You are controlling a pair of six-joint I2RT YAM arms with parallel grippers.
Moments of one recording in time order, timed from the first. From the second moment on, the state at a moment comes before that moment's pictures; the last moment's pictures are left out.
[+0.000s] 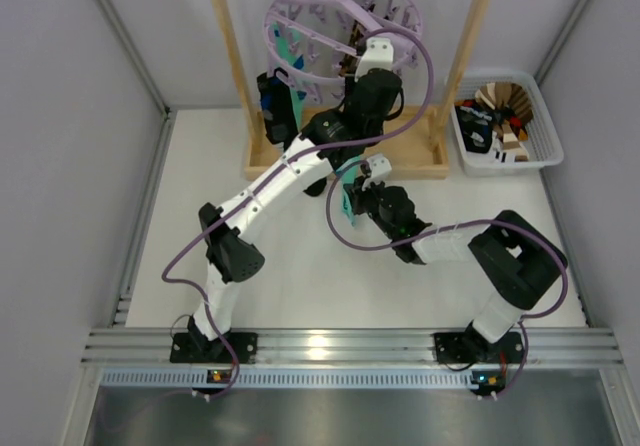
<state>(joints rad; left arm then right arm) -0.88 2.08 2.37 -0.60 -0.77 -0.23 0.74 1.65 0.68 0.87 0.18 0.15</state>
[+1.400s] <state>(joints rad) -0.87 2.01 2.33 -0.61 -0.89 -0.25 0.79 1.64 0.69 0.84 0.17 0.14</state>
